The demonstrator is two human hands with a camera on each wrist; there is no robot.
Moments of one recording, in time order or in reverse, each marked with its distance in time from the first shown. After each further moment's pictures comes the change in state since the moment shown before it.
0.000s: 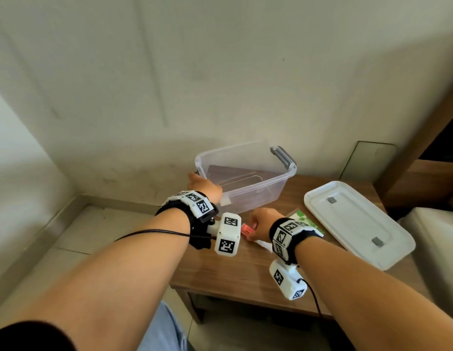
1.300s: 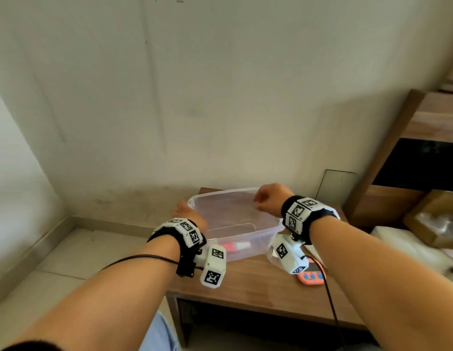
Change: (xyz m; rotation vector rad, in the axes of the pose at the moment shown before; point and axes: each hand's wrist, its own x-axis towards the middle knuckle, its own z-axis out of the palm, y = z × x) left_hand -0.072 -0.028 -0.032 0.312 0.075 0.040; right_hand -0.065 0.004 -0.099 0.144 0.318 -0.086
